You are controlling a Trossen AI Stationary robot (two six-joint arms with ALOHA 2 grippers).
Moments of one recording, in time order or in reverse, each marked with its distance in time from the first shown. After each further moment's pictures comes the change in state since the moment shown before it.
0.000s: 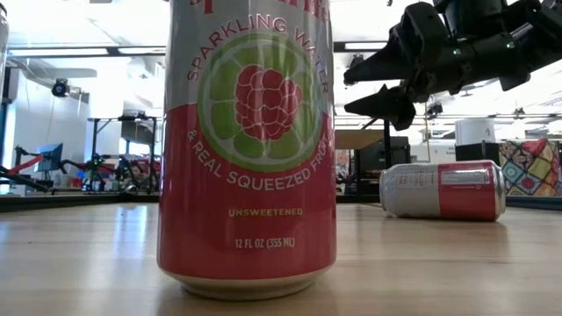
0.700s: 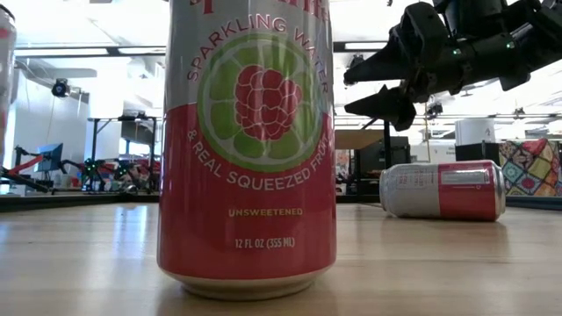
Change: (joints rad) left arm 0.029 -0.003 0.000 -0.031 -0.004 0.064; right arm 0.005 0.000 0.000 -0.002 -0.001 0.009
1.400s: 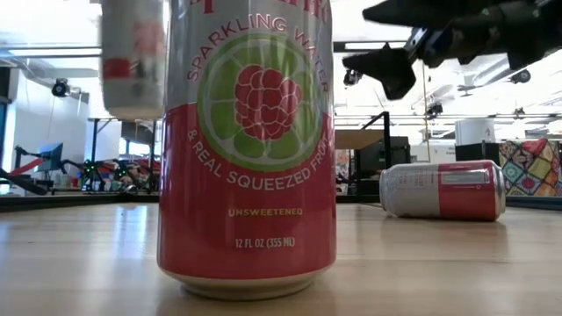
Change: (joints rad) left arm 0.288 -0.296 0.002 0.264 -0.194 0.826; right arm 0.164 0.000 0.066 0.008 -0.087 -0.118
